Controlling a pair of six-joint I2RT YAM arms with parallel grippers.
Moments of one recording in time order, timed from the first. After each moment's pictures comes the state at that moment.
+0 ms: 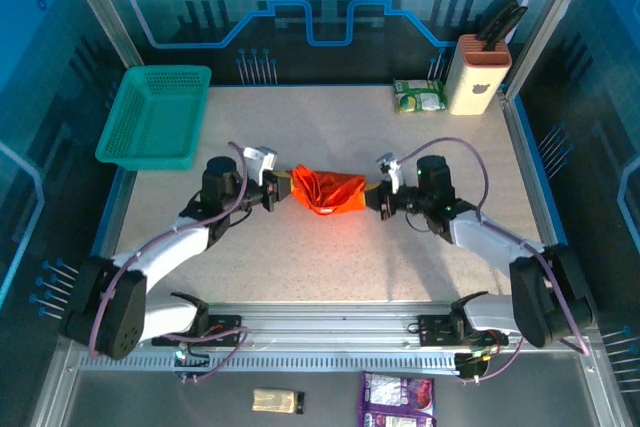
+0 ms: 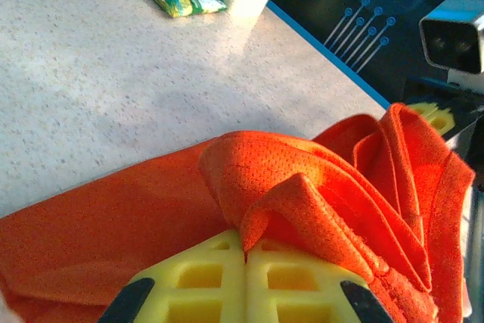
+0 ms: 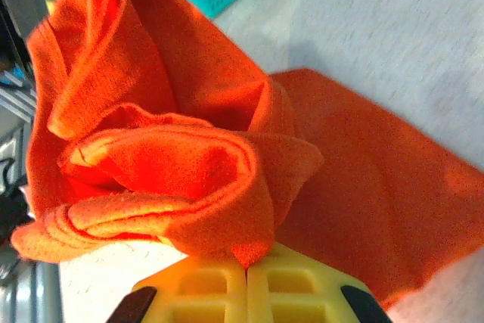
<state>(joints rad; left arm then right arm) -0.30 1.20 0.54 0.31 0.58 -0.26 0.35 1.27 0.58 0.14 -0.70 0.11</state>
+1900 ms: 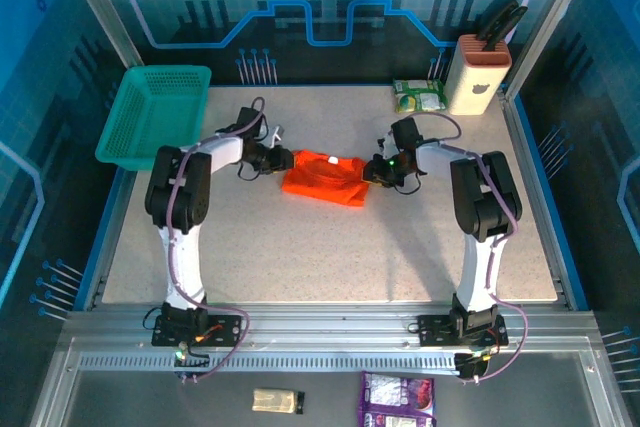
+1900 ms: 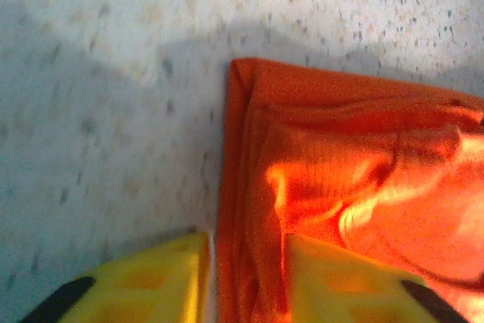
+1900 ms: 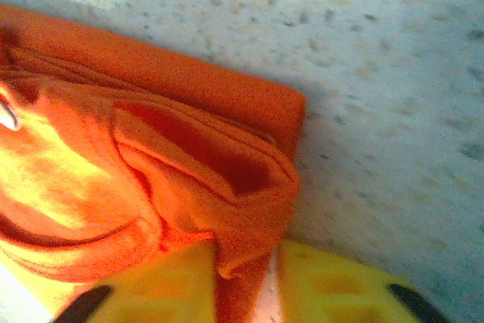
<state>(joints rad) -0.15 2.08 1.39 -0.42 0.52 -0.30 0.23 2.01 1.28 -0.44 -0.48 0.43</state>
